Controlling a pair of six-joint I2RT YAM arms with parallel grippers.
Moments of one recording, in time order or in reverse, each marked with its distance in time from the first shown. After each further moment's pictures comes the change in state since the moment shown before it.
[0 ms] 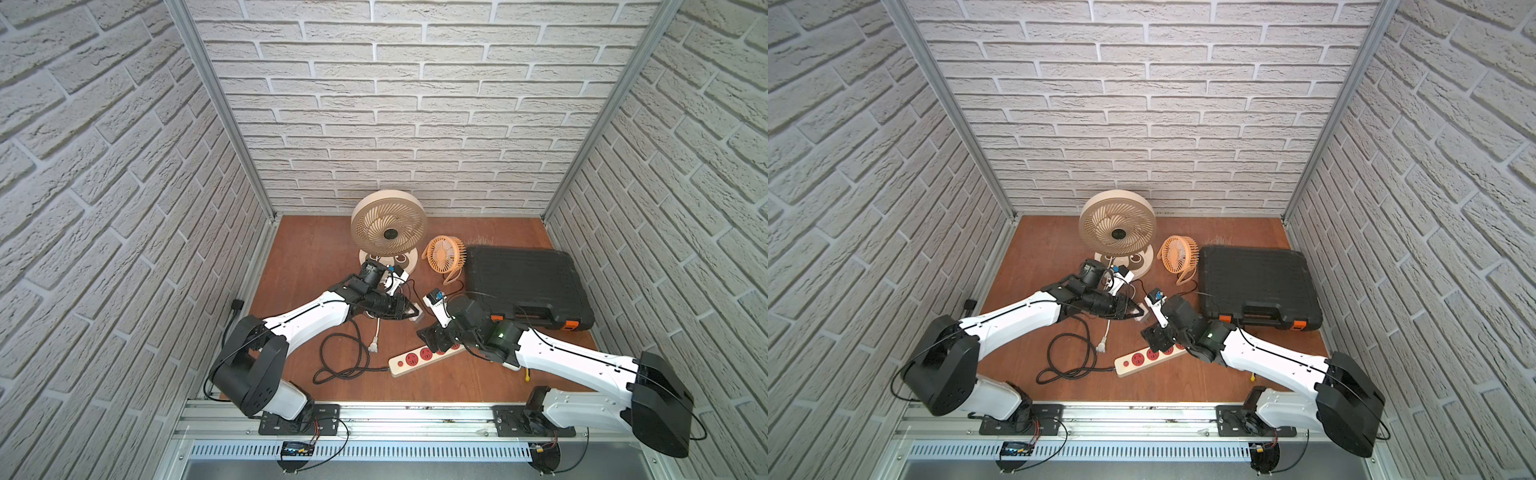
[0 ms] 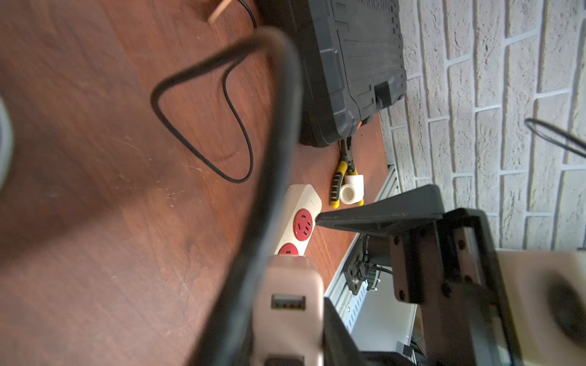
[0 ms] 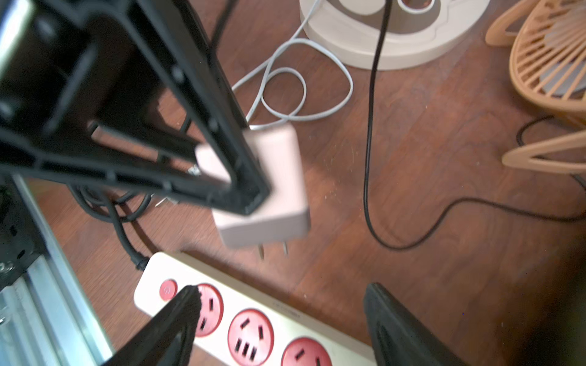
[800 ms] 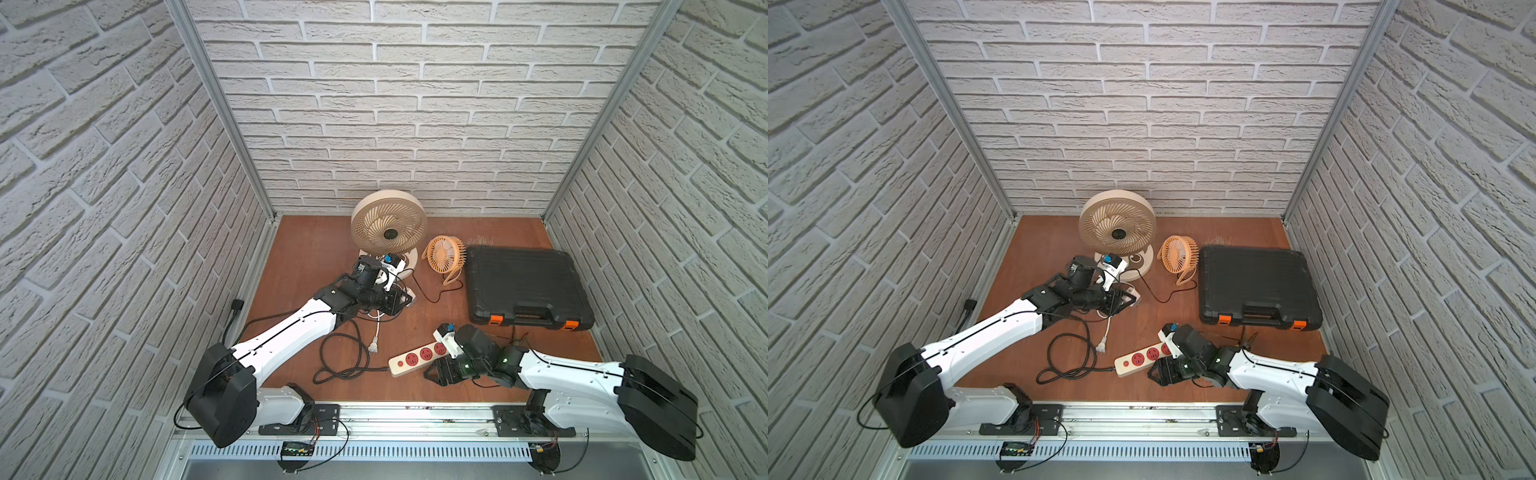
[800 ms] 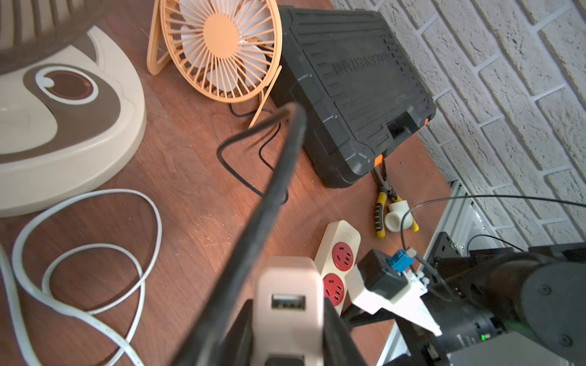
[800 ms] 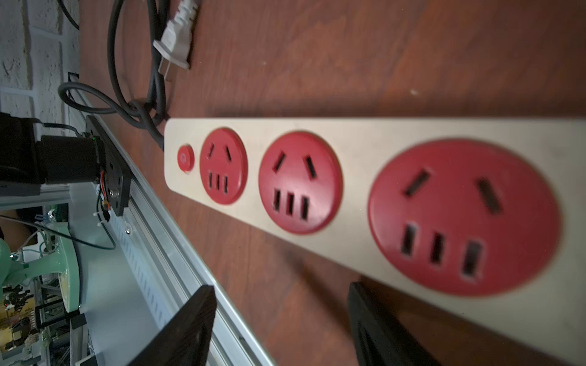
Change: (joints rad) left arm -0.044 -0.164 0.003 -0.002 -0.266 0.198; right arm 0.034 0.047 -0.310 0.274 -0.323 0.437
